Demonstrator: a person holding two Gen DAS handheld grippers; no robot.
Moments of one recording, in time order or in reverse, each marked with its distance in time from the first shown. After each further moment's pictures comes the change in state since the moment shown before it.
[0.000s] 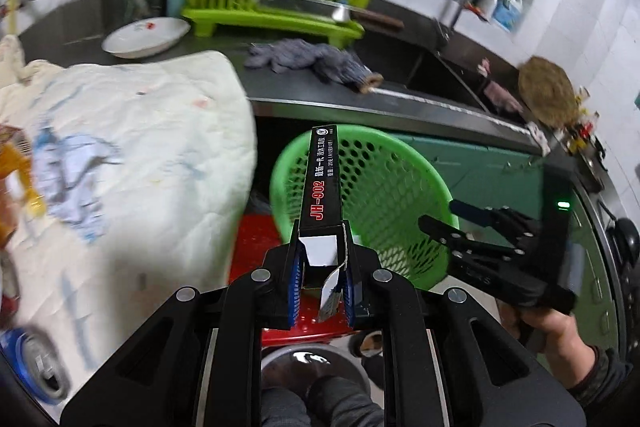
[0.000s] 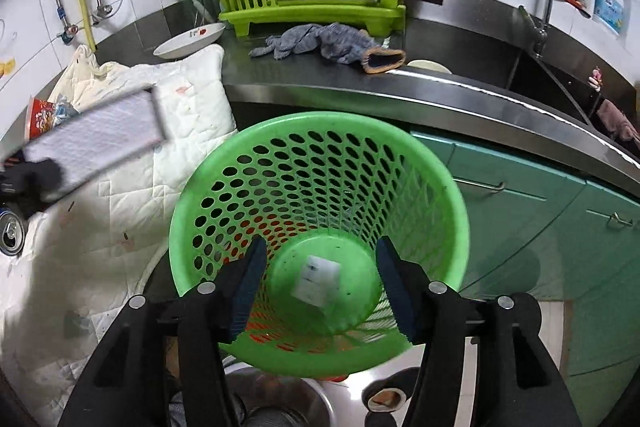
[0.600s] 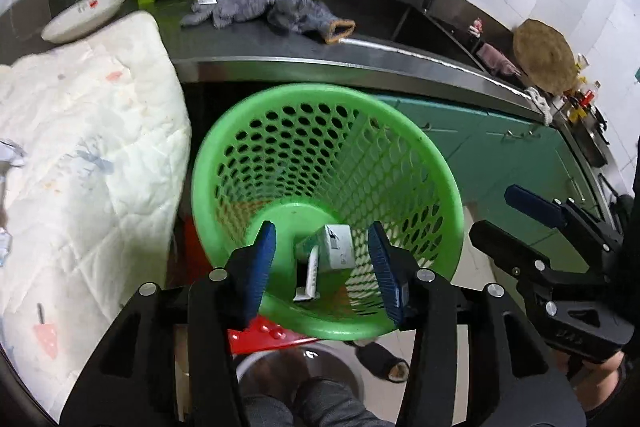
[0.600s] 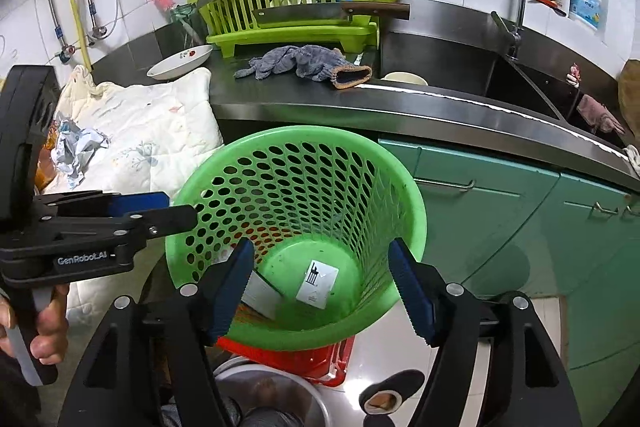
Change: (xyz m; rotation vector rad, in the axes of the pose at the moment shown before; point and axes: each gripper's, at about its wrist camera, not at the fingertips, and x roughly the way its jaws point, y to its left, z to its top) left arm 0.079 -0.038 -0.003 0.053 0.087 -0.019; right arm -0.033 -0.019 -0.011 0.038 -0.056 -0.021
